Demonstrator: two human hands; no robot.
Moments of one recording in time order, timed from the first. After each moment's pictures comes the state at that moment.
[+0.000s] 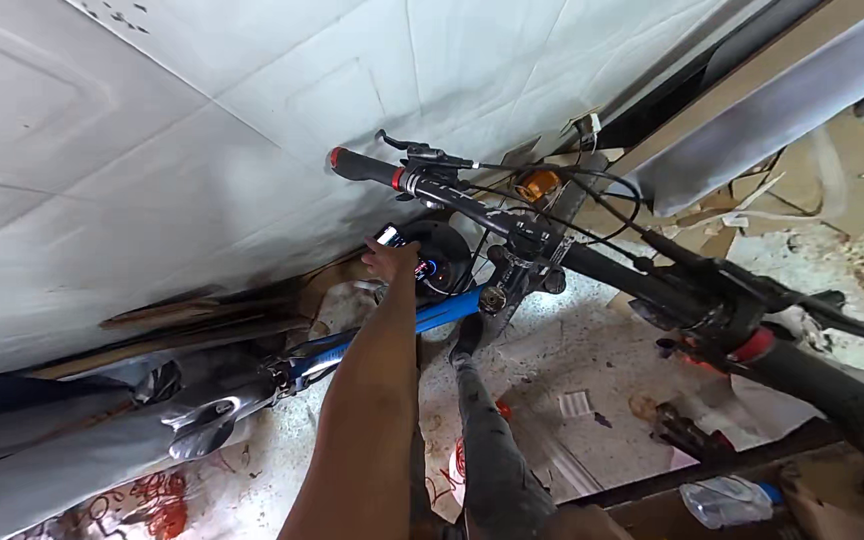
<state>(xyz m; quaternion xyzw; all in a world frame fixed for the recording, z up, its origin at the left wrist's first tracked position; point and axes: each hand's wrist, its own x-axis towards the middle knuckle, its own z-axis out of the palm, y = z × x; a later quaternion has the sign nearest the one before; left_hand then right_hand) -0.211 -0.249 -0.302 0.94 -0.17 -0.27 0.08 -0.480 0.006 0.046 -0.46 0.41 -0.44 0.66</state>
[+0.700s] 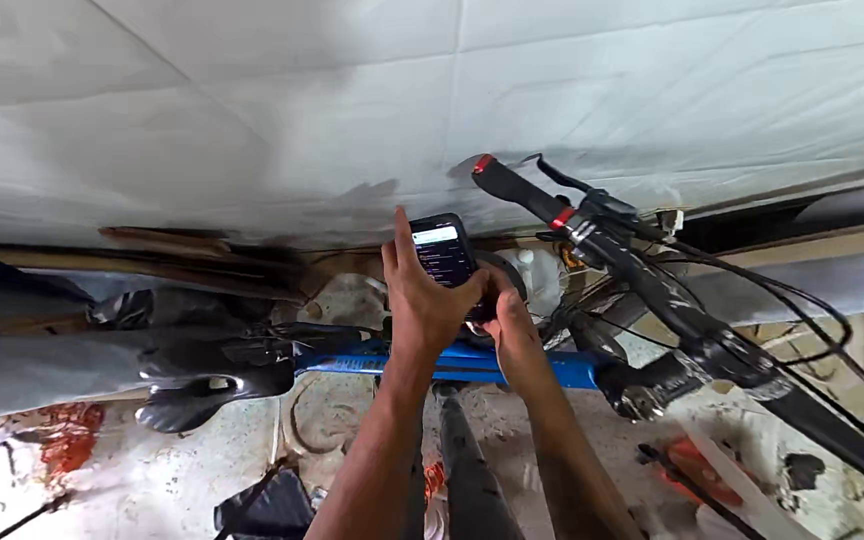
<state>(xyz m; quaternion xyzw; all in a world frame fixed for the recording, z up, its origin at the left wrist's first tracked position) -0.121 -0.191 -0.115 0.83 -0.33 -0.27 0.36 -0.277 -0.190 -0.141 -0.54 0.43 -0.28 0.67</state>
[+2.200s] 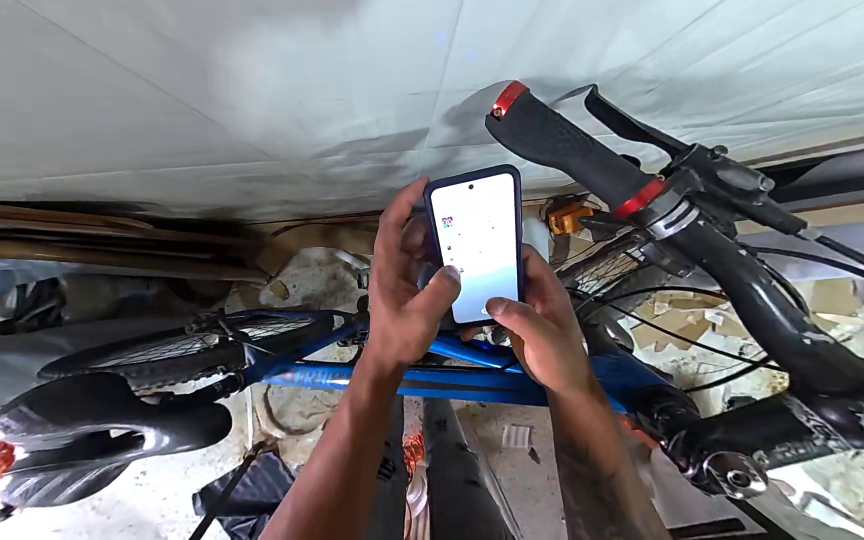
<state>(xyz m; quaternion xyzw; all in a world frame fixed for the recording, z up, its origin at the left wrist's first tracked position) -0.103 -0.200 -0.191 0.45 -0.35 -0.49 0.66 -0.284 -0.229 -0.182 -0.45 0.38 -0.32 0.74</state>
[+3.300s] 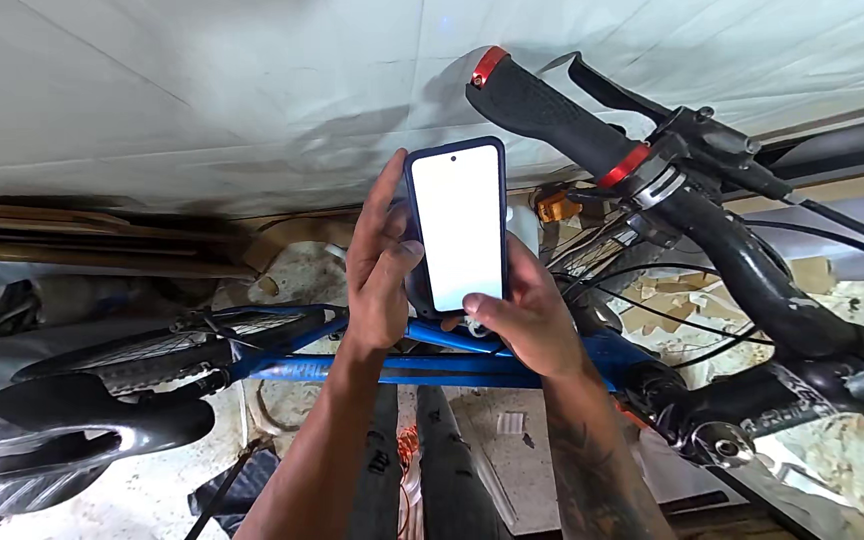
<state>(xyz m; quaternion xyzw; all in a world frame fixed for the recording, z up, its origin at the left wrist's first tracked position) -0.095 -0.199 -0.199 0.40 -0.36 -0.52 0.67 -0.288 -0.225 -0.175 -0.44 0.34 -0.29 0.78</state>
